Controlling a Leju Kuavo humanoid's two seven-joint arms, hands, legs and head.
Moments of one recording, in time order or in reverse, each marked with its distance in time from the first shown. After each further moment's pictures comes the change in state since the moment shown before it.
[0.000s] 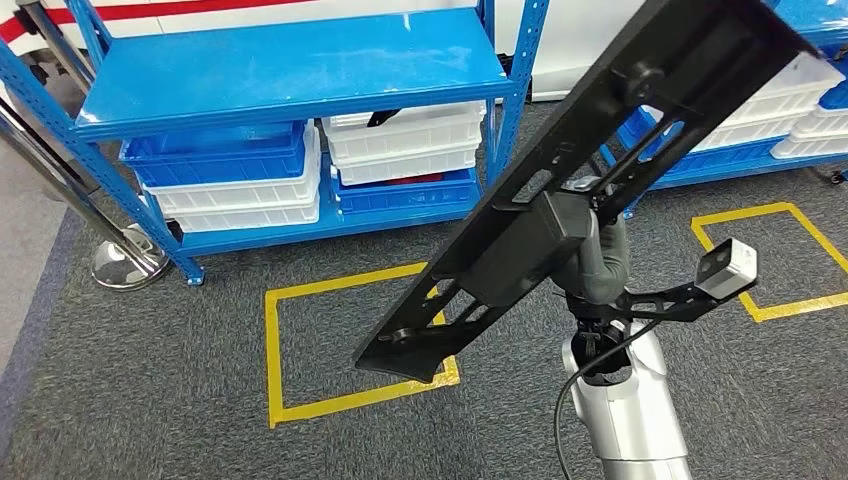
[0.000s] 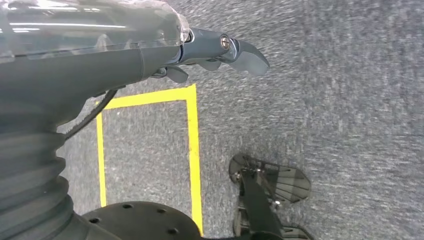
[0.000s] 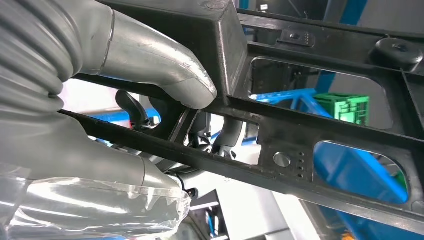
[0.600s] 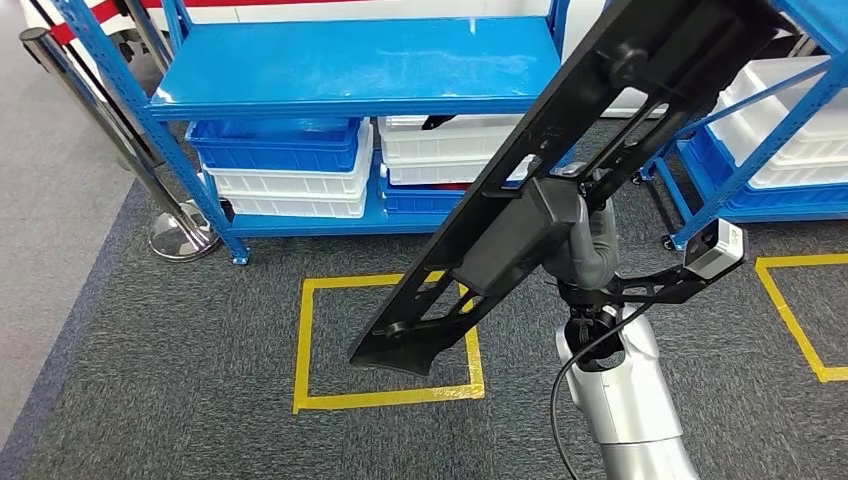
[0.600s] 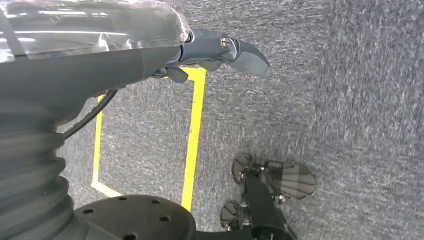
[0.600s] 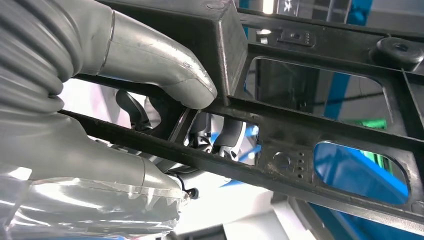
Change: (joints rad) left arm 0.004 -0.003 0.006 0.000 0.033 -0.001 -0.003; right arm -0.057 -0.016 0.047 0.059 -0.028 -0.012 -0.003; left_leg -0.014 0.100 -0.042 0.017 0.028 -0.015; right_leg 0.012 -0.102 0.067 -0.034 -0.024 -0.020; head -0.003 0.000
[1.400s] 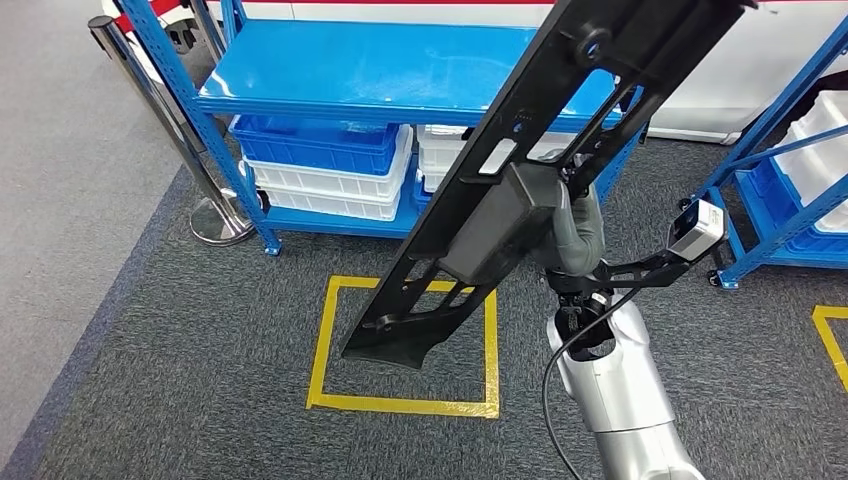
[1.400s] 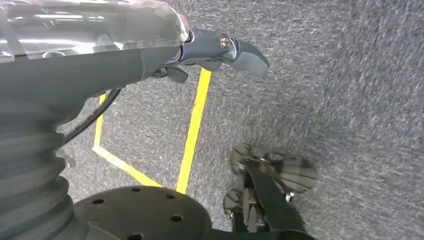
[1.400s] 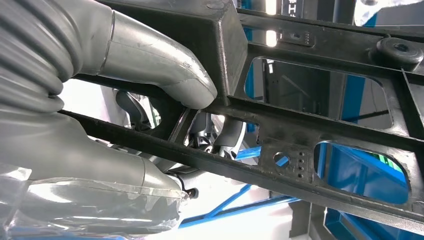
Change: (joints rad) left arm -0.001 0.002 0.000 0.000 0.001 -0.009 0.006; right arm -0.049 0.000 0.050 0.034 -0.004 -0.039 0.014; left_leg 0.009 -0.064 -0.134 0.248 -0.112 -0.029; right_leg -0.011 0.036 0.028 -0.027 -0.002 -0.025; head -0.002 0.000
